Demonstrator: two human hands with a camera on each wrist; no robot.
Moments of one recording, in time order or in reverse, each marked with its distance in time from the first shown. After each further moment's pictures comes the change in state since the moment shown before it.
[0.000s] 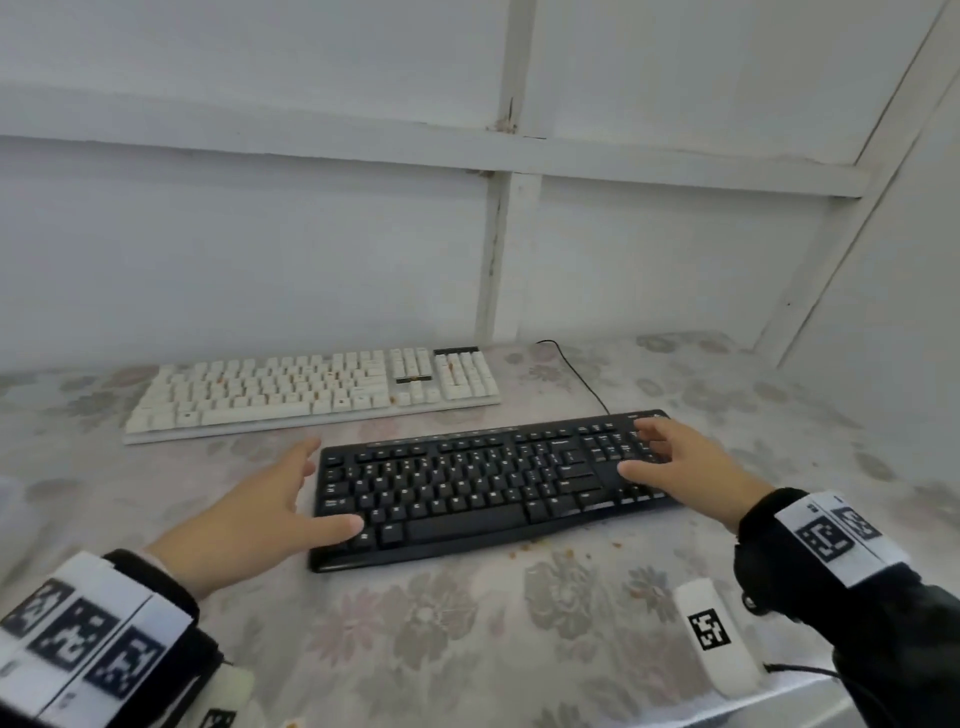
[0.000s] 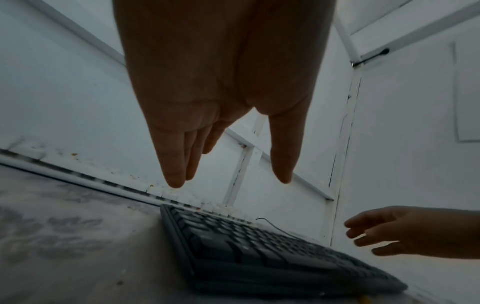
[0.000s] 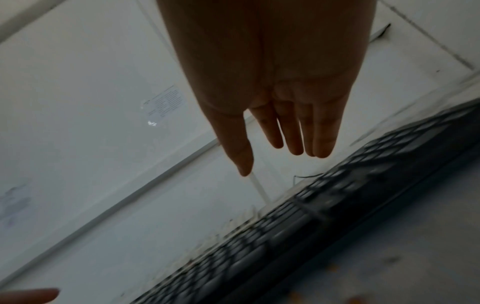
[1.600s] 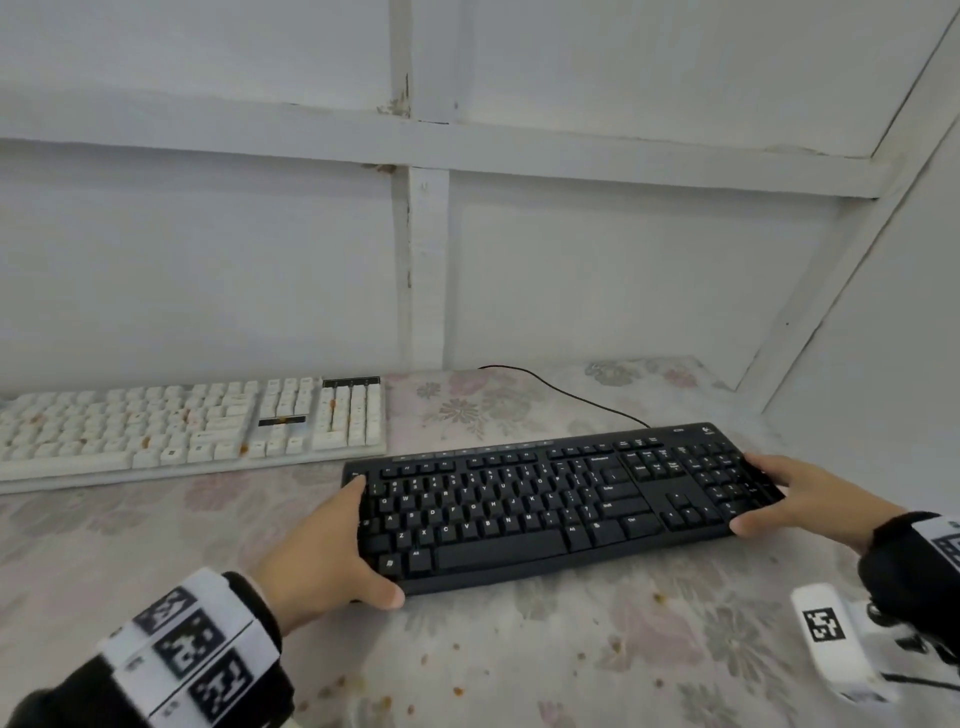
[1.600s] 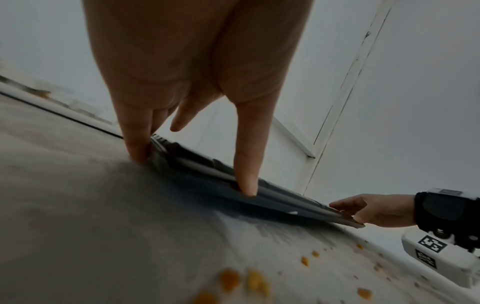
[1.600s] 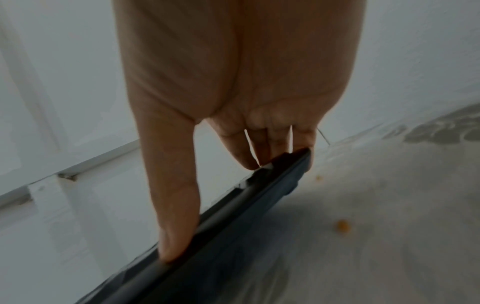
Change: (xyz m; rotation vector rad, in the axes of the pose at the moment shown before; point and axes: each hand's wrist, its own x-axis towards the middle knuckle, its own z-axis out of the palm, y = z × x) left_hand 0.120 0.119 0.136 -0.071 -0.043 0.031; right_hand 0.114 0.172 -0.165 0.174 -0.171 0.088
